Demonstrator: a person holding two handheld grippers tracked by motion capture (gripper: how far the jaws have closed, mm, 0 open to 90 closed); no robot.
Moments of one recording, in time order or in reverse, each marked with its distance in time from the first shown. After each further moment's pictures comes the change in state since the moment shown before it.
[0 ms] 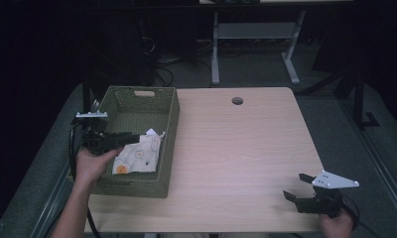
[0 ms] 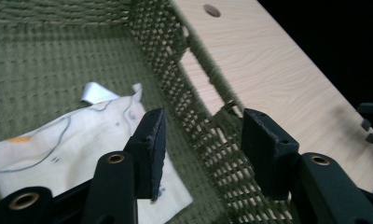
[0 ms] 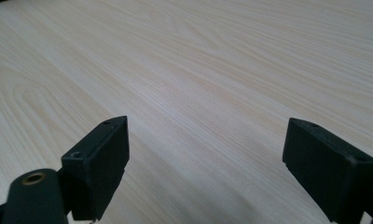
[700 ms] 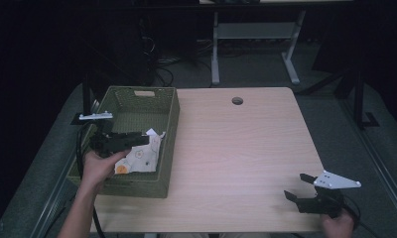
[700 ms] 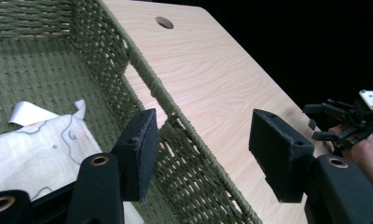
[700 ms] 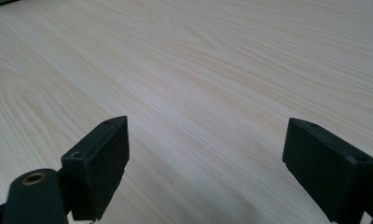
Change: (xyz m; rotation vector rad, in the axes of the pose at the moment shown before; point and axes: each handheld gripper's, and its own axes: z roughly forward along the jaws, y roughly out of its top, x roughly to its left) left arm -0.017 -0.002 0.008 -0.046 -0.140 0.023; right arm -0.002 -0.002 -0.001 -0.010 0.003 0.008
